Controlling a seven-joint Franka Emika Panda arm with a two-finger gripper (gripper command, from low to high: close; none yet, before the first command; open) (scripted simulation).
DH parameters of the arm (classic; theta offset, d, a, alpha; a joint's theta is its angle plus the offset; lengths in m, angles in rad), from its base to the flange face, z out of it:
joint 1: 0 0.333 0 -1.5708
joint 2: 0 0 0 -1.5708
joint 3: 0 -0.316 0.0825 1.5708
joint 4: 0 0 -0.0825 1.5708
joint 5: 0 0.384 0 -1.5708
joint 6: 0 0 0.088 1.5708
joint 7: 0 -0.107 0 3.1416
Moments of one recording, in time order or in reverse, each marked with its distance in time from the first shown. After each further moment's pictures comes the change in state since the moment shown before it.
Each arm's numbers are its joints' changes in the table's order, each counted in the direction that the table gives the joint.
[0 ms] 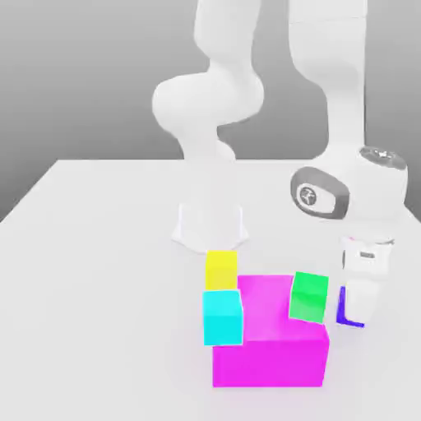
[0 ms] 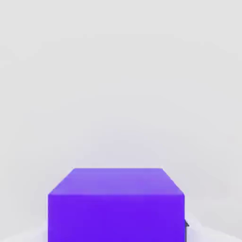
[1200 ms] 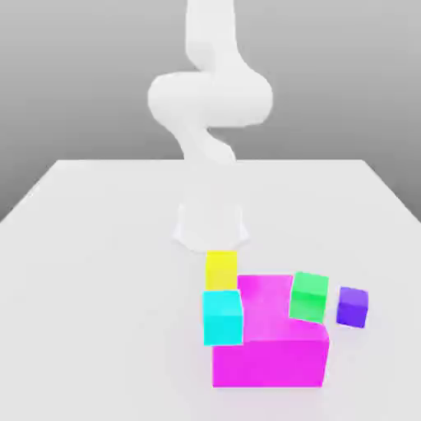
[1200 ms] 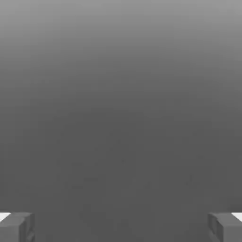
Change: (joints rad) arm -0.566 -0.991 0.072 -0.393 0.191 0.661 -0.344
